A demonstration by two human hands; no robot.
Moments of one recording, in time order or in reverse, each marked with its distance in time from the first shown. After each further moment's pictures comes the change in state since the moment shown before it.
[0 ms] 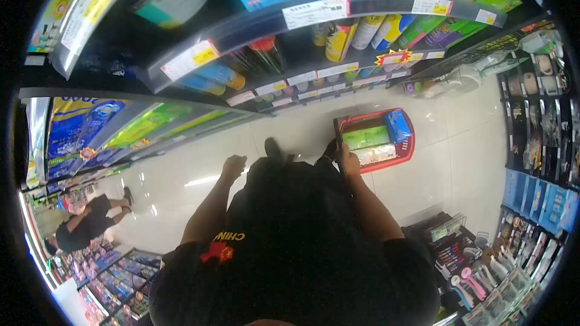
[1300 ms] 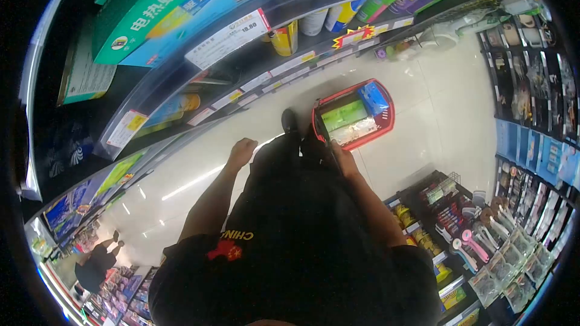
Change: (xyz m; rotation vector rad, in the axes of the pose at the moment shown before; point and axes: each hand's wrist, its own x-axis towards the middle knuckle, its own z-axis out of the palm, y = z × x) left_hand 0.098 0.156 -0.019 -0.334 -0.168 -0.202; right_hand -0.046 -0.052 -0.082 0.096 -0.170 0.198
